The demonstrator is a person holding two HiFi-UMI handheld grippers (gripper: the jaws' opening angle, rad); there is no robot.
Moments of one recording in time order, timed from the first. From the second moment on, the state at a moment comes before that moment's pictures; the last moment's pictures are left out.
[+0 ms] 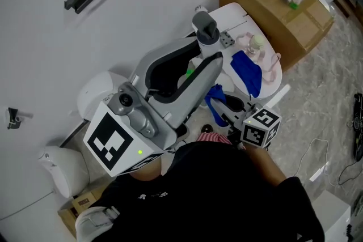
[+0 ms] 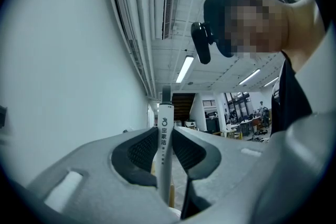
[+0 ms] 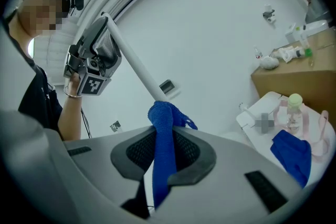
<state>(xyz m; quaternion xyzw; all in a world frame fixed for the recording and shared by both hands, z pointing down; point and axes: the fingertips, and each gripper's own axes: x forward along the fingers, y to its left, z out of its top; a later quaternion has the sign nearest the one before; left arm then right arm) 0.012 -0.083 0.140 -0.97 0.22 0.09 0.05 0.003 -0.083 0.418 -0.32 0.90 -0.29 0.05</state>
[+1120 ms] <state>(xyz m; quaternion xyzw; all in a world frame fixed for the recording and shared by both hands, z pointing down) 0.058 -0.072 0.117 -0.97 0.24 0.08 0.06 0.048 -0.080 0.458 -0.32 0.89 -0.32 0.02</state>
